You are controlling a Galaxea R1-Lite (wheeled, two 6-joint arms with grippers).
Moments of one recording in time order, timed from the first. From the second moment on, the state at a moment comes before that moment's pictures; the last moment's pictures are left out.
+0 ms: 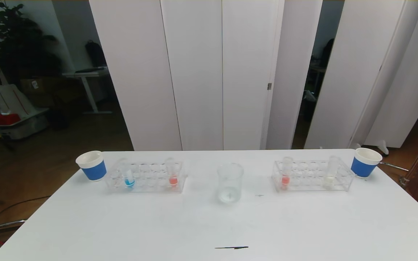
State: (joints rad) left arm 0.00 0.00 0.00 0.00 0.00 0.02; right arm 0.00 0.00 -0.05 0.12 0.01 -0.01
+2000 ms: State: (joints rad) left arm 0.00 0.00 0.00 0.00 0.00 0.02; right arm 0.00 0.00 -0.05 0.13 0.01 -0.01
